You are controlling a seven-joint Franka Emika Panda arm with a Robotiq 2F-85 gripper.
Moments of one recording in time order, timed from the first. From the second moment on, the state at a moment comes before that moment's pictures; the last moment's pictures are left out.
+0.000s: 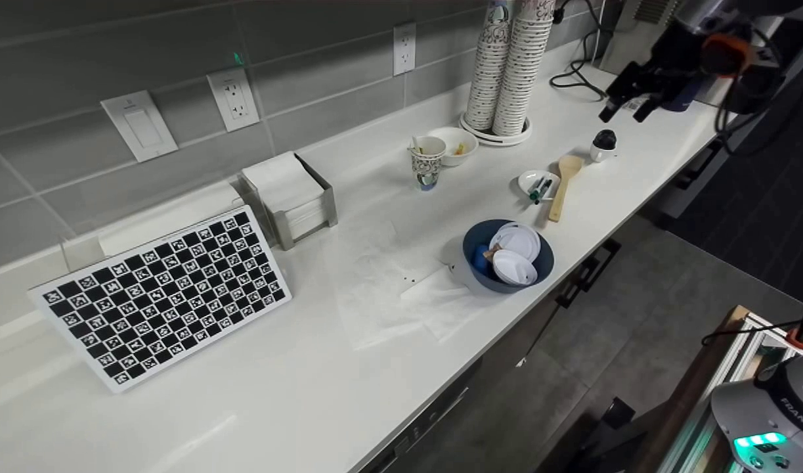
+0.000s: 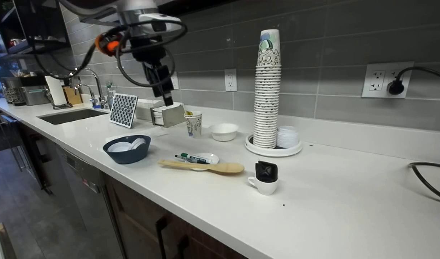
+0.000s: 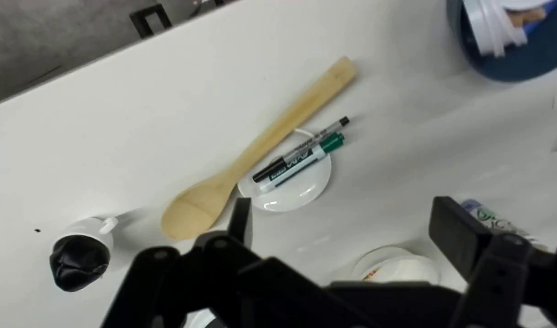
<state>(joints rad) -0.12 -0.35 -0.19 -2.35 0.08 2.20 0.04</state>
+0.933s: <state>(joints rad) -0.08 0.19 -0.09 -1.91 0.11 2.25 0.17</state>
